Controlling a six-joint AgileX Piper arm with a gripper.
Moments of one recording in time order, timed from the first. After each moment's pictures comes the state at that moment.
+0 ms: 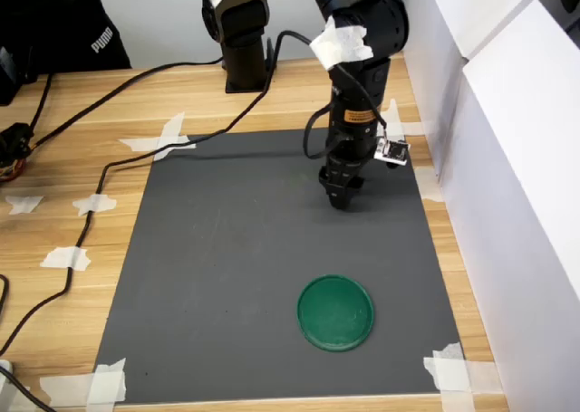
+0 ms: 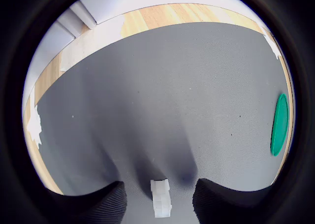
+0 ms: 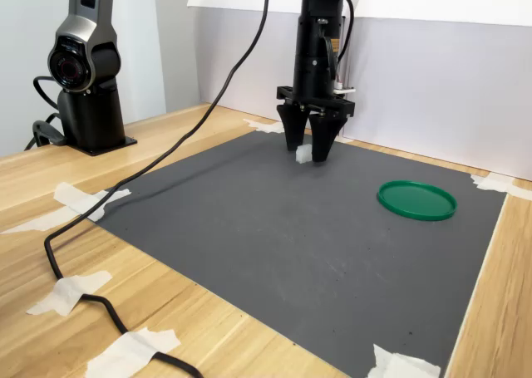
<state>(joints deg) 32.8 104.1 -66.3 -6.3 47.0 -35.8</state>
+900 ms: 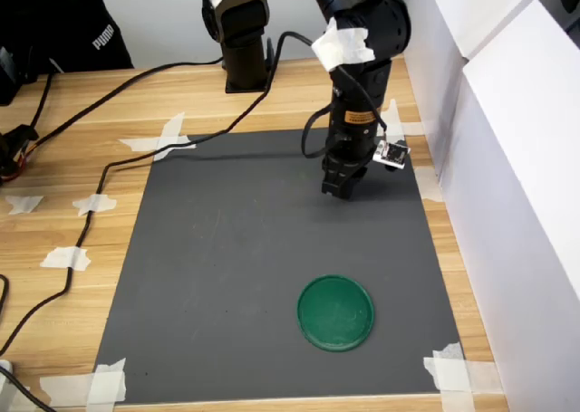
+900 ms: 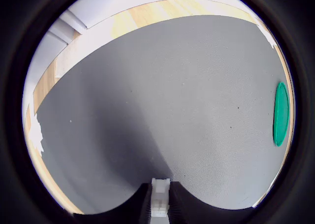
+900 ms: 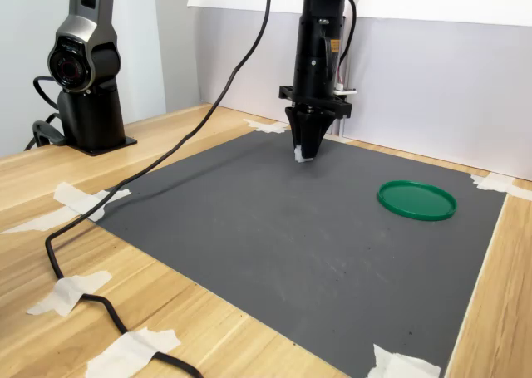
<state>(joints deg) 32.8 104.7 -66.9 -6.1 48.4 -31.1</state>
